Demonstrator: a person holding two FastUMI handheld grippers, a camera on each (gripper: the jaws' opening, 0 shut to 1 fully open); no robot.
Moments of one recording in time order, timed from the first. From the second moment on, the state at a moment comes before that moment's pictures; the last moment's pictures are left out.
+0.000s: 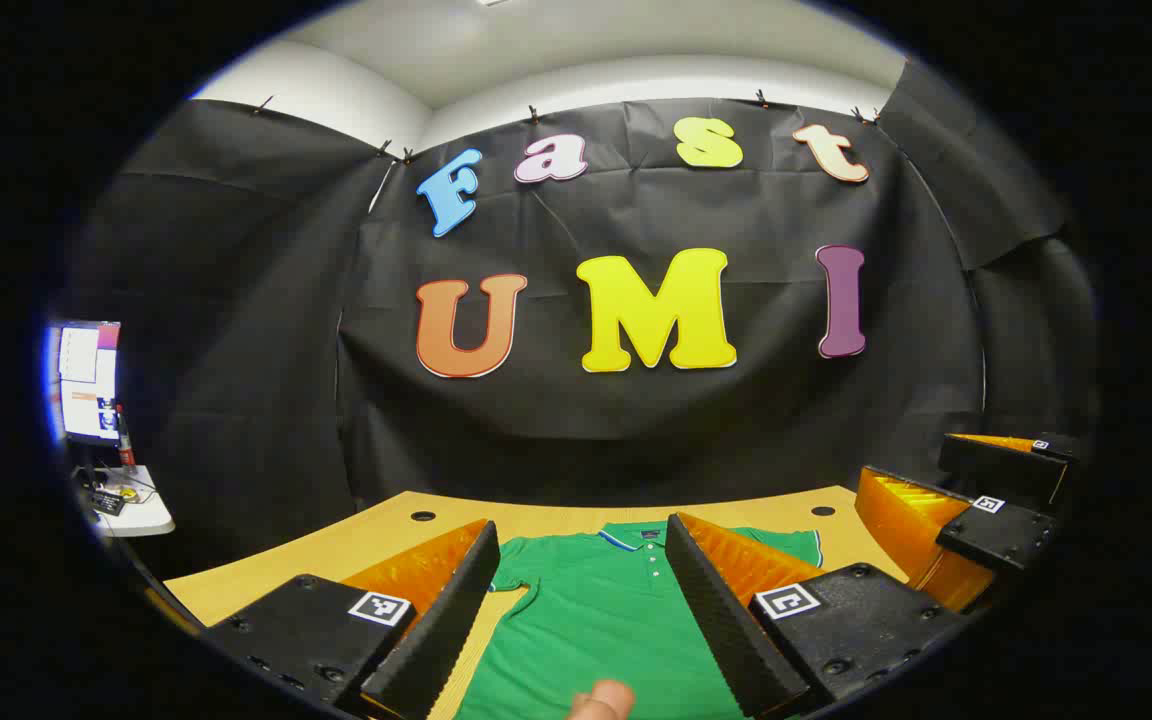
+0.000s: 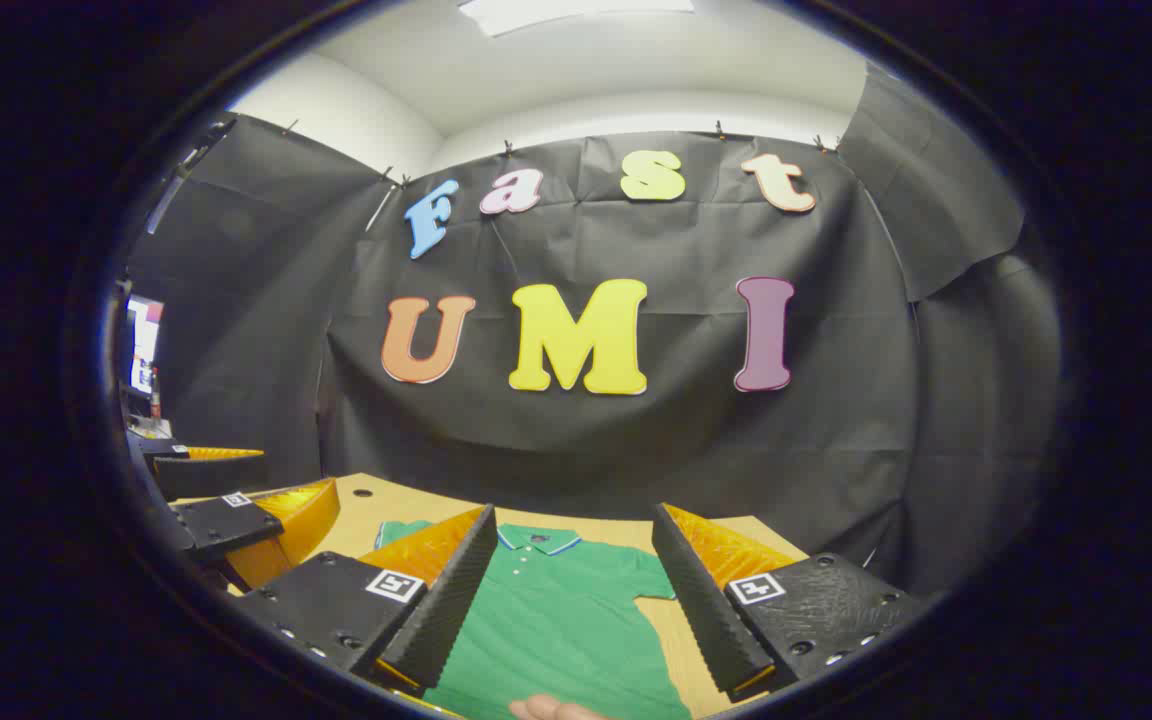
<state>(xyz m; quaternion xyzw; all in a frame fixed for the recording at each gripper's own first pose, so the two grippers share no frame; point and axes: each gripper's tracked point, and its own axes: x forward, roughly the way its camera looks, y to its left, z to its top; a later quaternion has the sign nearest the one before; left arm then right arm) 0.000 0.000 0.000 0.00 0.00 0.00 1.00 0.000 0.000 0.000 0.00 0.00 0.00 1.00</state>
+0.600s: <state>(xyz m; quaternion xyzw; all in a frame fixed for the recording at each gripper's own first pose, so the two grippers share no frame) 0.002 0.028 -0.011 -0.02 0.03 0.02 1.00 -0.019 -0.003 0.015 -0.01 0.00 -0.01 1.00</state>
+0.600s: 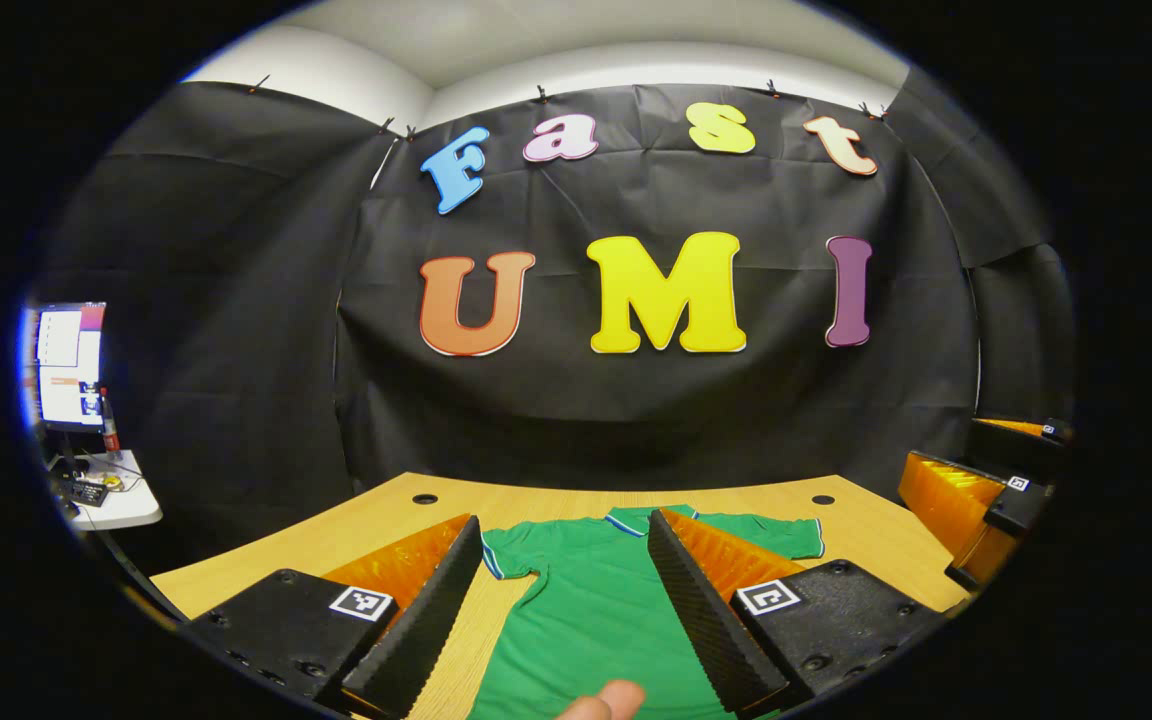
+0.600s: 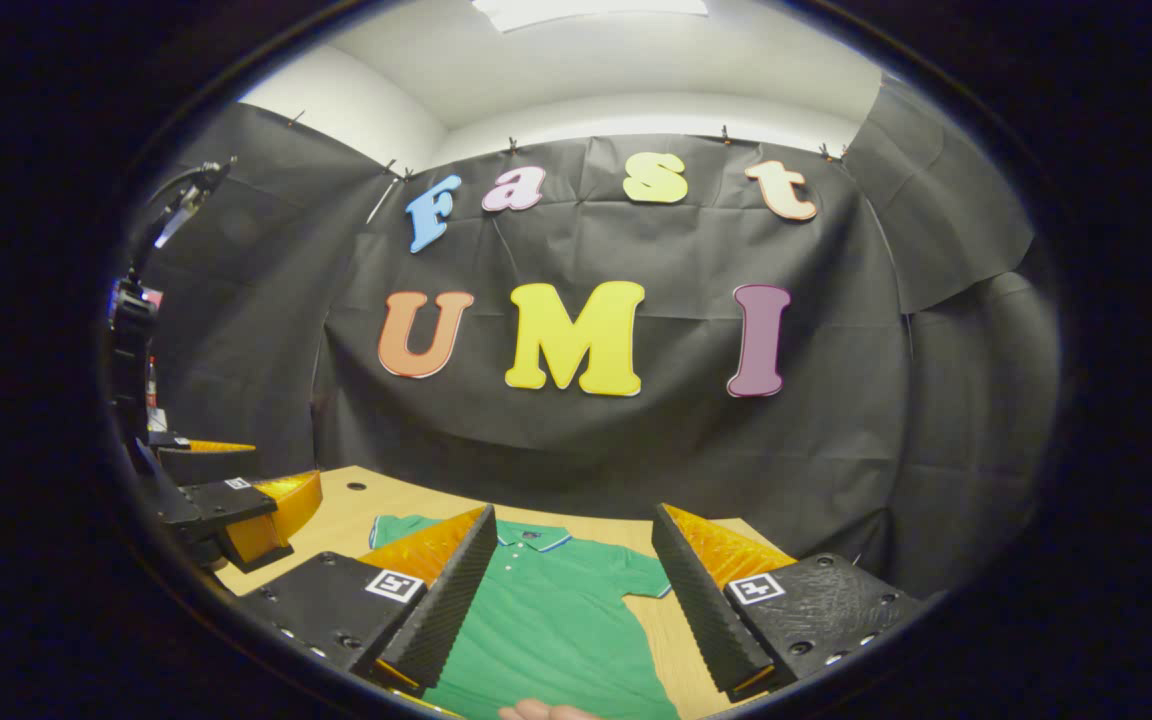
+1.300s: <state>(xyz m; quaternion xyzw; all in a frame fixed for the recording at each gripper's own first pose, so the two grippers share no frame) -0.003 0.009 -0.005 0.00 0.02 -0.01 1.00 -0.025 -0.029 0.004 -0.01 0.02 -0.02 1.00</state>
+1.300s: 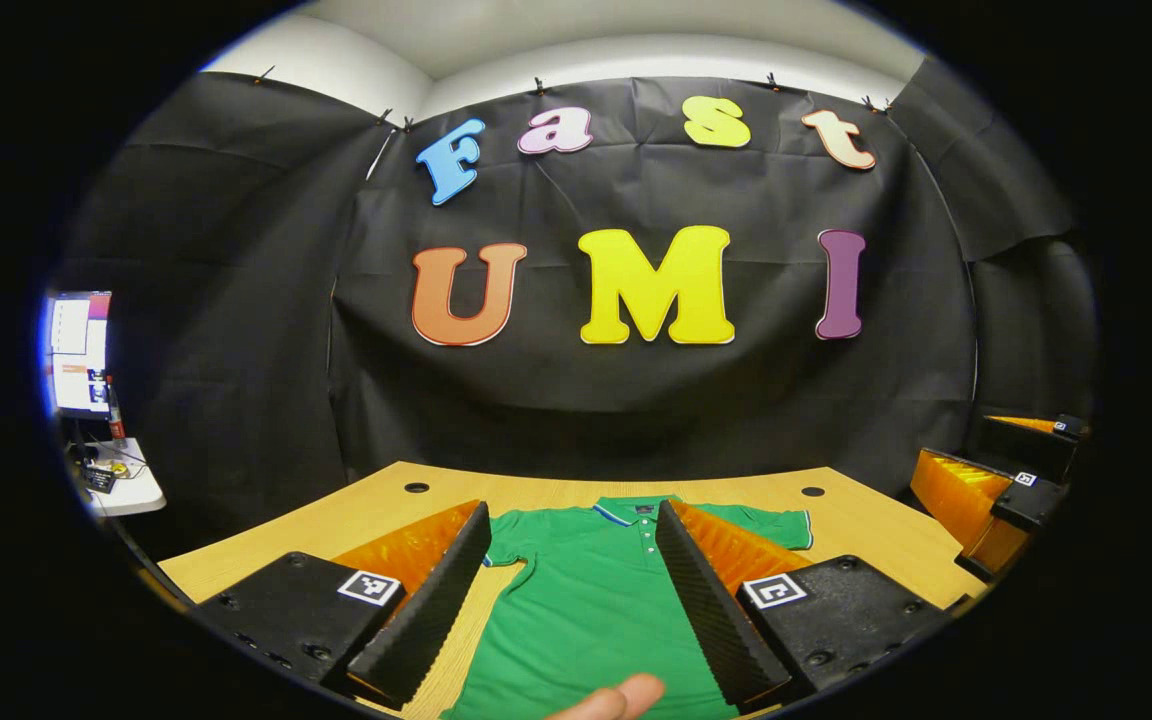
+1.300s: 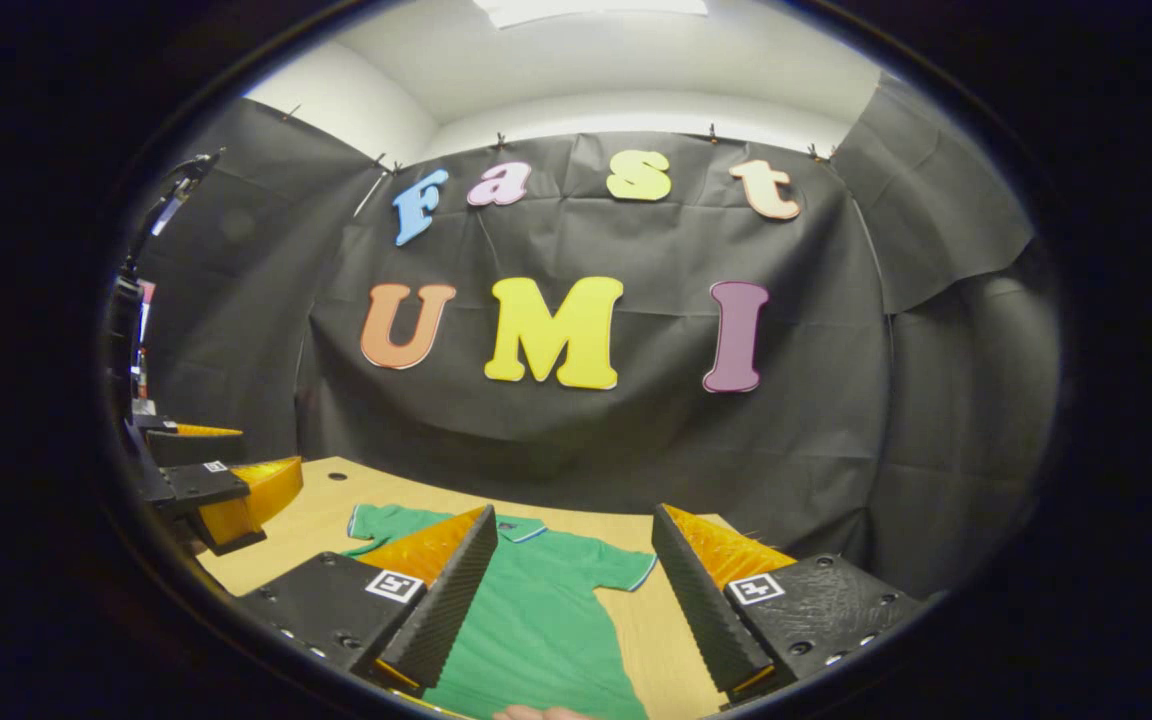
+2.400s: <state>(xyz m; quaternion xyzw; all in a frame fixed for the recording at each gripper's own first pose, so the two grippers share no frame) 0.011 0.014 -0.027 0.02 0.05 0.01 1.00 0.103 -0.119 -0.067 0.01 0.12 -0.09 0.99</state>
